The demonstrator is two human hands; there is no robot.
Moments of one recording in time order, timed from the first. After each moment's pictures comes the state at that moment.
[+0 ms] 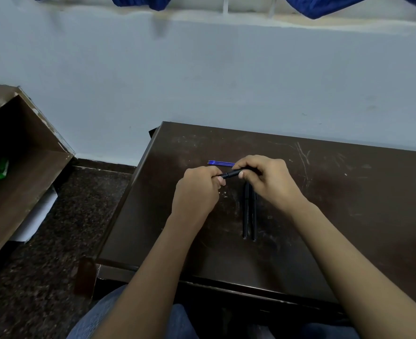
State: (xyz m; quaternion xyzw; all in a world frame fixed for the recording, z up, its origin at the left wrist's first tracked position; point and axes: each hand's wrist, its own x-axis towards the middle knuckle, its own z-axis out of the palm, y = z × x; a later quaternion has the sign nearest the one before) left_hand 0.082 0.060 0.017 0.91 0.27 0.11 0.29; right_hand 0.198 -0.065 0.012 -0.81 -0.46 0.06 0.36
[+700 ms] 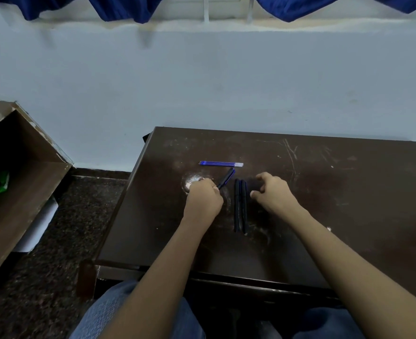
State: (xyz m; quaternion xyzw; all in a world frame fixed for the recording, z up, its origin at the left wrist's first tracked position) left_hand 0.098 0.027 -0.002 0.87 0.38 0.00 0.32; right_hand 0.209 -0.098 -0.026 -0.92 -0.20 0.22 0.24
